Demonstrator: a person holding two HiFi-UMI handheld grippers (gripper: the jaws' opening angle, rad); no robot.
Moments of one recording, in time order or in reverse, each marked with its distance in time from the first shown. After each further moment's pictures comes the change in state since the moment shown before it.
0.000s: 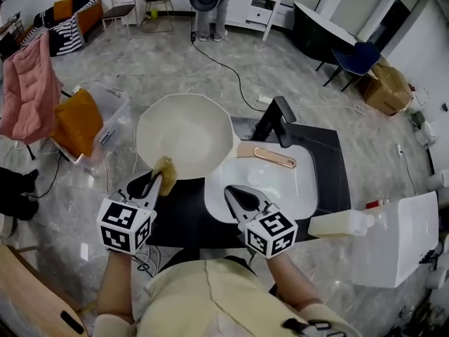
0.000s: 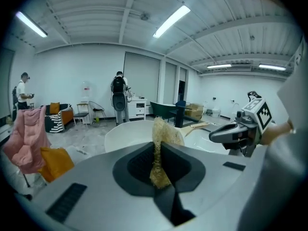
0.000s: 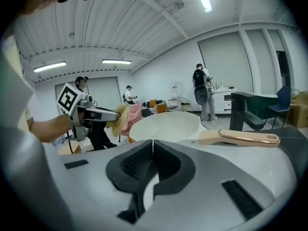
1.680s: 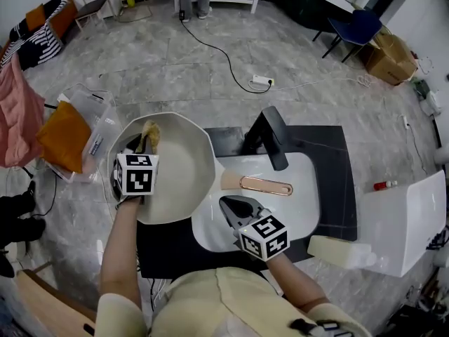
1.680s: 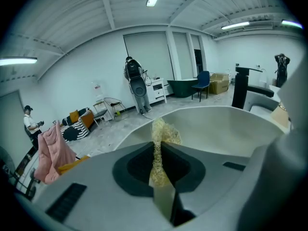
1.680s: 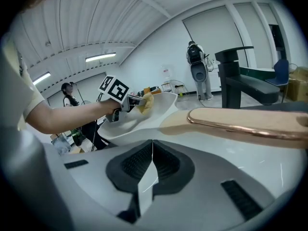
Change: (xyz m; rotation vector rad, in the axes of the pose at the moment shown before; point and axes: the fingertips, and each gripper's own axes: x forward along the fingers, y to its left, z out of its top) left arm 0.247 0.118 0.010 0.146 0.269 0.290; right arm 0.058 -0.108 -0.035 0.185 0.171 0.010
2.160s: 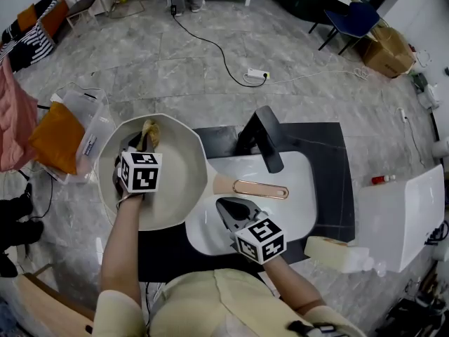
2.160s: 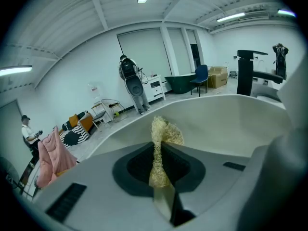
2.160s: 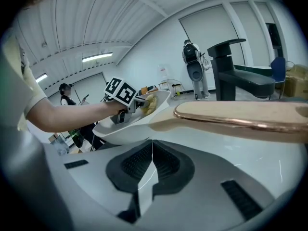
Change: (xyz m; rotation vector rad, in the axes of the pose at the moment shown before) left arm 0.041 -0.022 -0.002 0.068 0.028 0.014; right arm 0.002 -0.017 -0.006 0.028 0.007 -0.022
